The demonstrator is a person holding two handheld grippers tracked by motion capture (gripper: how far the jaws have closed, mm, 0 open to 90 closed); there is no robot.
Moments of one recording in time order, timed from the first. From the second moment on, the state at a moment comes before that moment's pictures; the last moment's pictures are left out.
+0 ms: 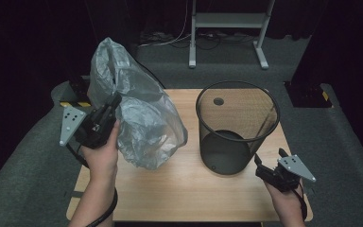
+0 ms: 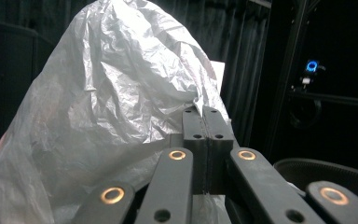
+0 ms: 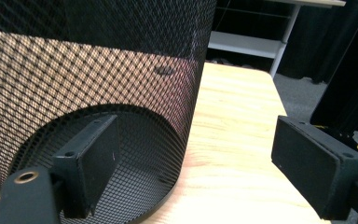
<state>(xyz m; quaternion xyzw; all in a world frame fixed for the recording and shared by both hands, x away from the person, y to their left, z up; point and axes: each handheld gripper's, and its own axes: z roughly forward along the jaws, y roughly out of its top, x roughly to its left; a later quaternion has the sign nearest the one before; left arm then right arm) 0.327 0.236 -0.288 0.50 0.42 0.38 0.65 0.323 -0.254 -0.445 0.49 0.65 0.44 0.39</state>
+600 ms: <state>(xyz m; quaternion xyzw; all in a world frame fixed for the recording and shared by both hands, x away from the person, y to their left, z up) 0.376 0.234 -0.343 0.57 0.48 0.35 0.57 0.332 -0.254 -0.467 0.50 0.68 0.40 0.36</state>
